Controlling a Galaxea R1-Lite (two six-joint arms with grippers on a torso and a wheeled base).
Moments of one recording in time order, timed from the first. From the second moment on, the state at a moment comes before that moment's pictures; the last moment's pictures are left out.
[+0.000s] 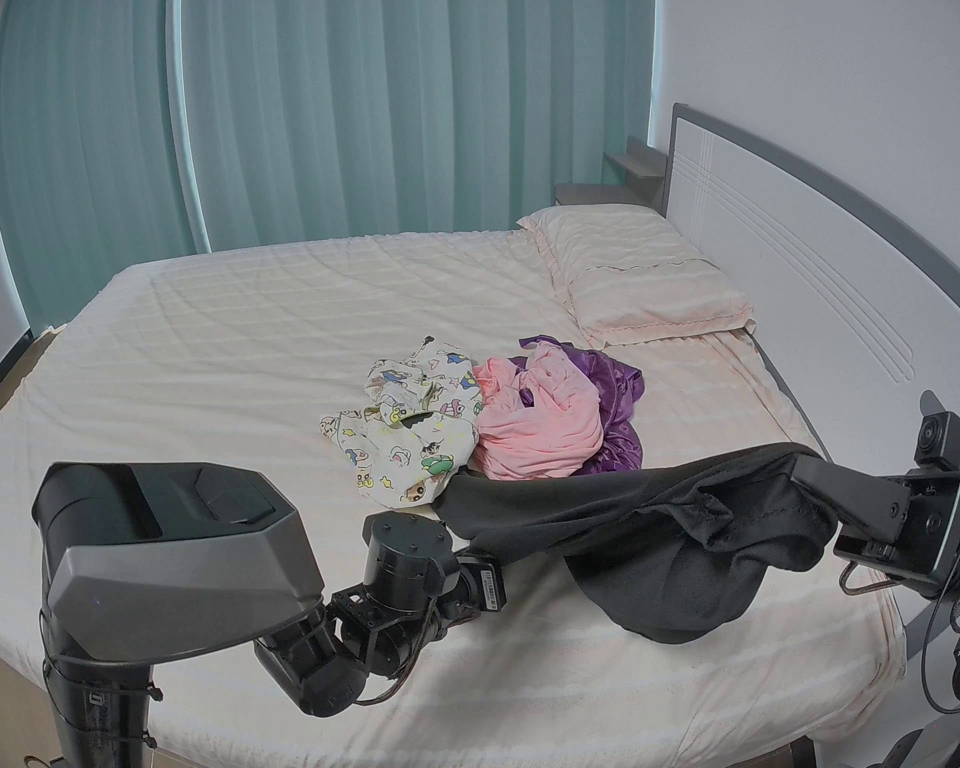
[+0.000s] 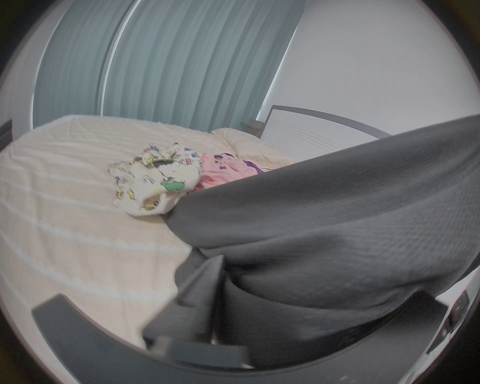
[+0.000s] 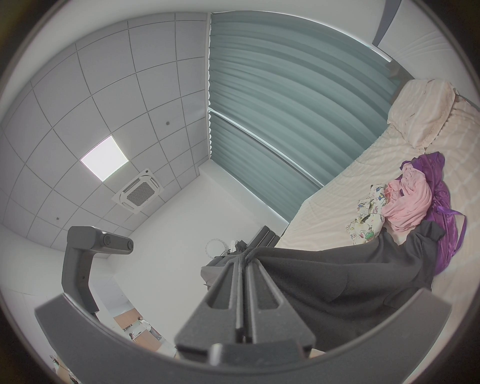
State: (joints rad) left arm -0.71 2.29 -0.72 -1.18 0.22 -0.45; right arm 0.49 1.32 -0.16 -1.51 0.62 0.94
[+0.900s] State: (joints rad) left arm -0.76 1.81 -0.40 -1.21 0.16 -0.54; right arm 0.40 1.43 -0.14 -1.51 0.61 0.94
